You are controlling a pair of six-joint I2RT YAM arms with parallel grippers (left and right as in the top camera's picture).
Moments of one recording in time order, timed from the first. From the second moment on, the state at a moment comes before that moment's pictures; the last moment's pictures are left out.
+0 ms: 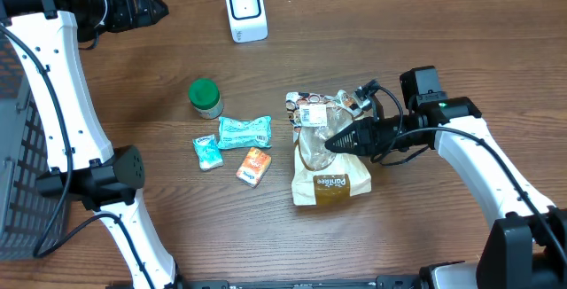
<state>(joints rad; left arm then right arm) 0.18 2.21 2.82 -1.69 0.26 -0.05 0.15 1.56 1.04 -0.82 -1.04 -0.03</state>
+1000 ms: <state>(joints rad) 0.20 2.21 2.82 -1.69 0.02 0.04 0.16 1.56 1.04 -0.75 -1.03 0.07</state>
